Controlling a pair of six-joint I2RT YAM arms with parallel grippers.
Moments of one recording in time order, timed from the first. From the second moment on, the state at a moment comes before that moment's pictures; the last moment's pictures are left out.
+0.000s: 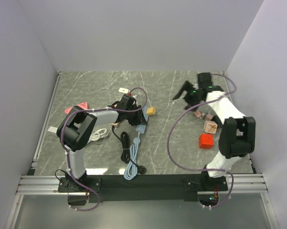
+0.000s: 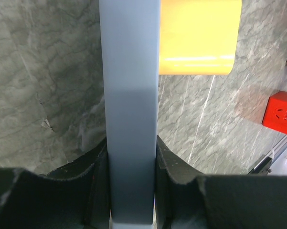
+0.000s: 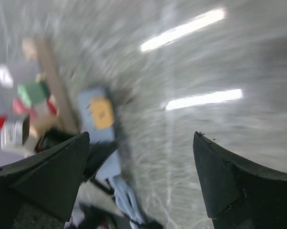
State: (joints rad) left arm -0.58 1.91 1.10 -0.04 0.33 -0.70; right arm 0.02 1.64 1.29 -0.63 -0.26 0.70
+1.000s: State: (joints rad) left arm -0.62 1.90 1.11 -0.08 0.31 -0.72; right arm 0.31 2.04 1.33 -0.29 -0.60 0.78
